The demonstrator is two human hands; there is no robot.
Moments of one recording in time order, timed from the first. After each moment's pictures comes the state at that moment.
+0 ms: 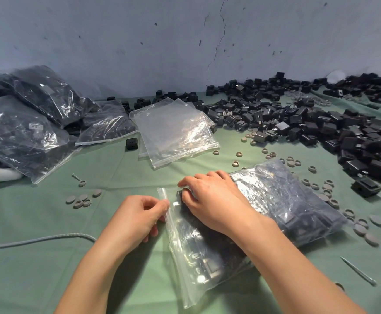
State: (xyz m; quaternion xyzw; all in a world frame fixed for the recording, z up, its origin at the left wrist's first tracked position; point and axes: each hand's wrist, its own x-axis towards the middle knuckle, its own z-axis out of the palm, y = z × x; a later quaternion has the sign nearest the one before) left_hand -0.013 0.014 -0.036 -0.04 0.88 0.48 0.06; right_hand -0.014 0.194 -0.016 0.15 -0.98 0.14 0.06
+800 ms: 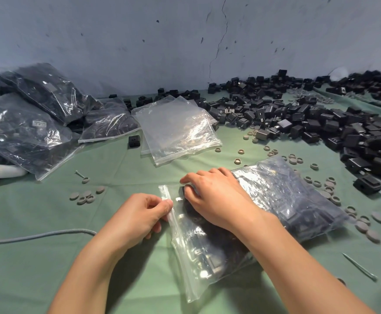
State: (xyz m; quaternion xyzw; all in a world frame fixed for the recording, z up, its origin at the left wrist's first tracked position) left_hand -0.005 0.012 -0.025 -0.01 0.88 0.46 0.11; right_hand -0.013 0.193 -0.013 0.14 -0.98 0.13 0.05
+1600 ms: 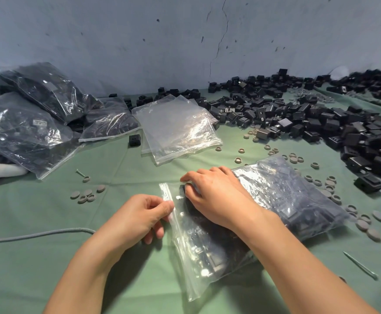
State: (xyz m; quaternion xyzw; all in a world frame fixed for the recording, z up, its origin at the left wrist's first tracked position) left_hand 0.004 0.013 -0.016 0.00 0.85 0.50 0.16; right_hand -0.012 0.194 -0.012 0.14 -0.98 0.14 0.05
